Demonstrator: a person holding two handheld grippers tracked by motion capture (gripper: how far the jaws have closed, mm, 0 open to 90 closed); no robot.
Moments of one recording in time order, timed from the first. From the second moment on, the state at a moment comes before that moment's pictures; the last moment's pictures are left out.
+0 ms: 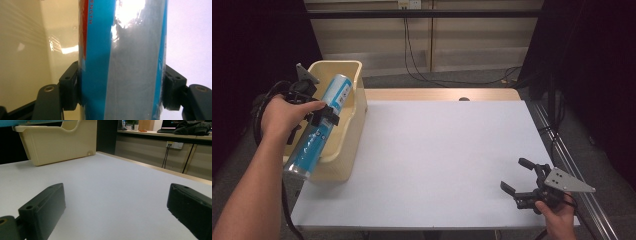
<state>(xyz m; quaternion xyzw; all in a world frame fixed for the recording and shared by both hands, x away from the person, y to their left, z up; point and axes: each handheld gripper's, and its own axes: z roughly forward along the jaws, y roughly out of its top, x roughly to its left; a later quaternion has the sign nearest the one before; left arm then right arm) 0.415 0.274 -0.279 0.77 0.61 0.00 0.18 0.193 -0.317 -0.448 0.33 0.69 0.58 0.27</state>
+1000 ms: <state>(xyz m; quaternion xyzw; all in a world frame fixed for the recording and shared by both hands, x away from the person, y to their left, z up) 0.424 0.269 -0.290 0.76 0.64 0.01 0.13 0.194 -0.316 -0.449 0.33 0.69 0.58 0.27</state>
